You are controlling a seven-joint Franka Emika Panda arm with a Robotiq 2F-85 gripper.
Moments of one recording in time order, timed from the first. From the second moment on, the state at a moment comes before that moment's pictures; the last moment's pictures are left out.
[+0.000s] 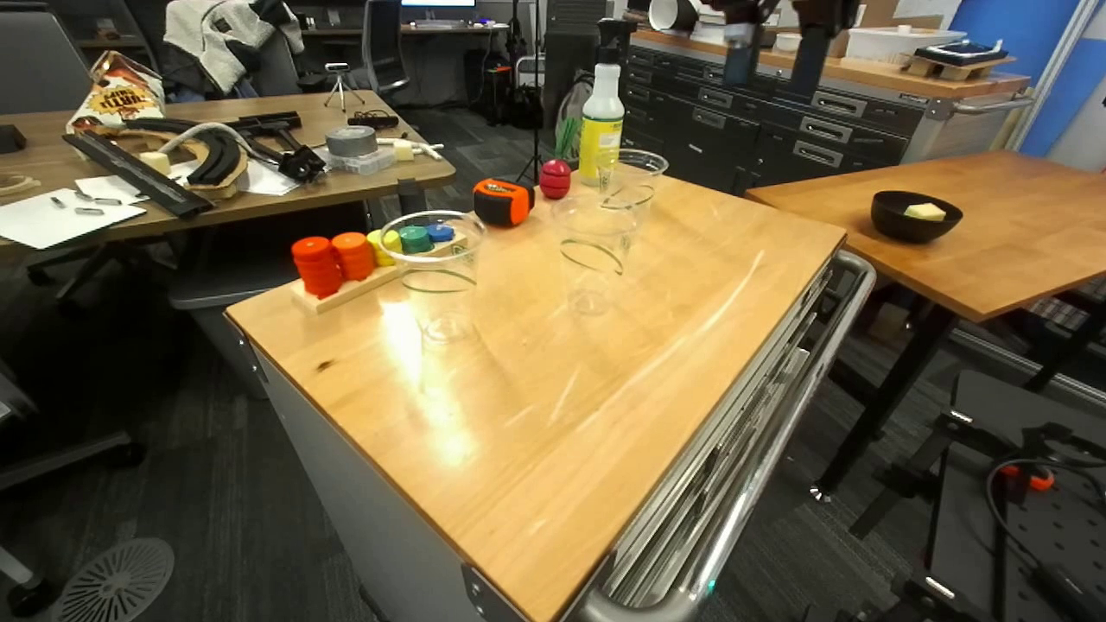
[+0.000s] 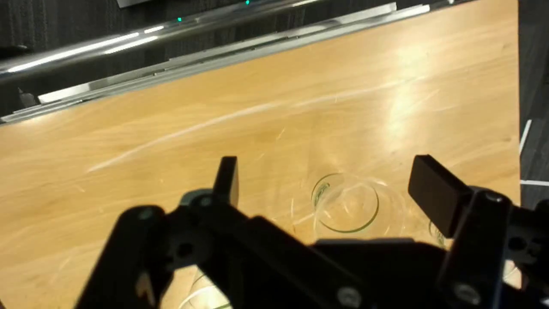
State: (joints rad) arm 0.00 -0.16 0.01 -2.17 0.12 1.89 0.19
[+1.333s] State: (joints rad) arm 0.07 0.34 0.02 -1.88 -0.03 2.00 0.37
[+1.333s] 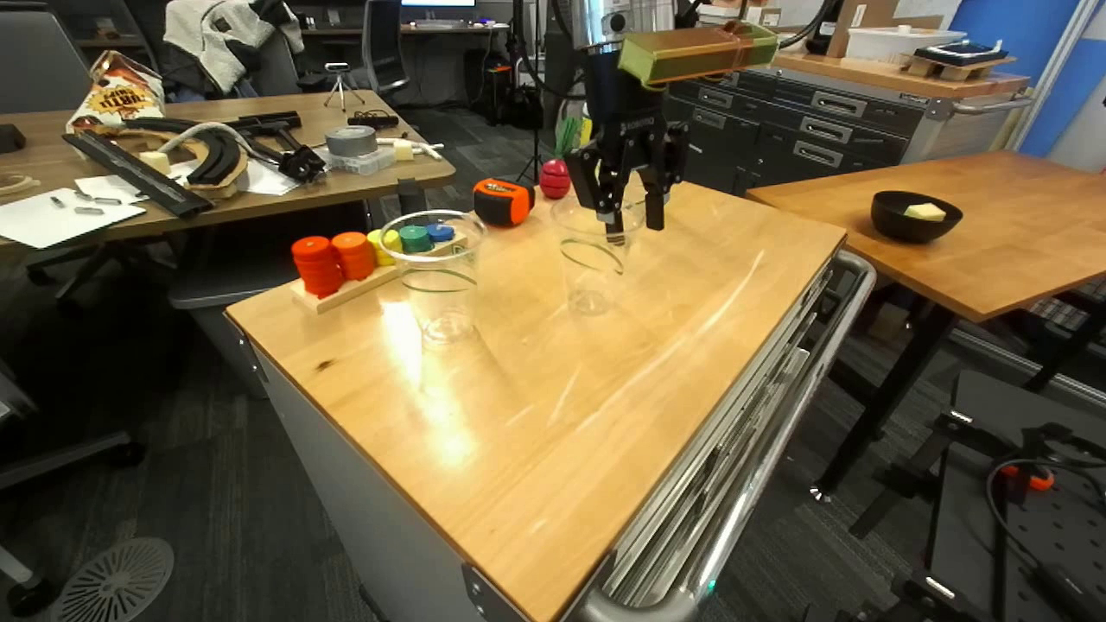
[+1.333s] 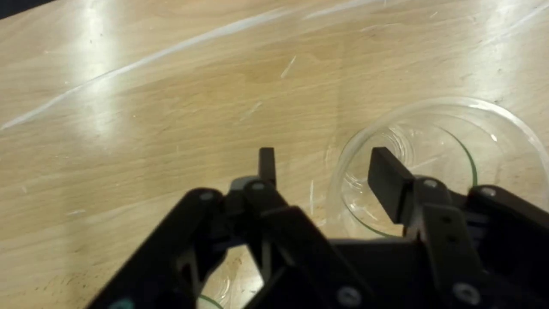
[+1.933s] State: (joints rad) arm 0.08 0.34 0.02 -1.88 -0.03 2.07 0.43
